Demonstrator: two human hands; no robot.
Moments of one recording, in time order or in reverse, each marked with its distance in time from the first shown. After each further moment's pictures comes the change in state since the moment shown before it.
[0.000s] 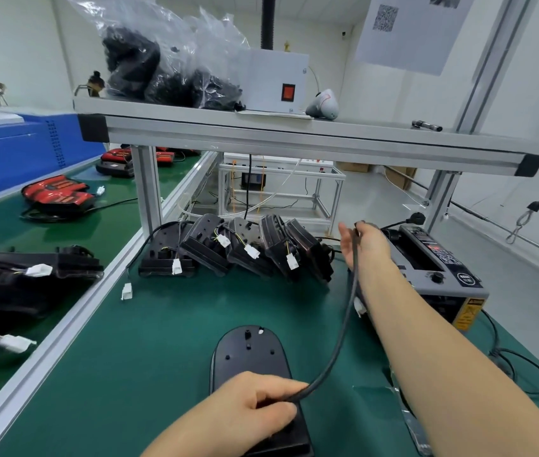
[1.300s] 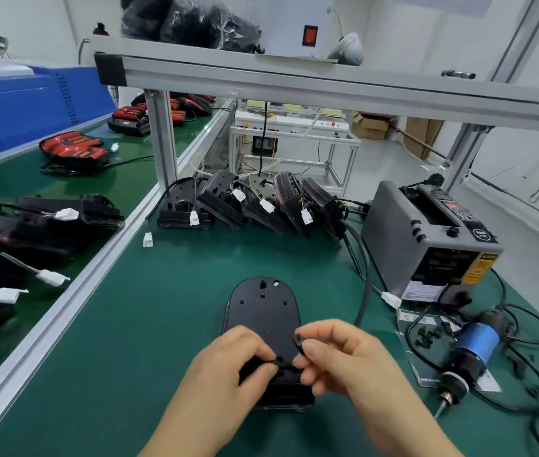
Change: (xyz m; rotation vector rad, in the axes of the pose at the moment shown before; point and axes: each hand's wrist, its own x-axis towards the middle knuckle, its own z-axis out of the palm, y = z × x) left_hand -0.063 -0.009 0.037 0.330 0.632 0.060; right_hand -0.242 0.079 -0.100 -0.783 -0.472 0.107
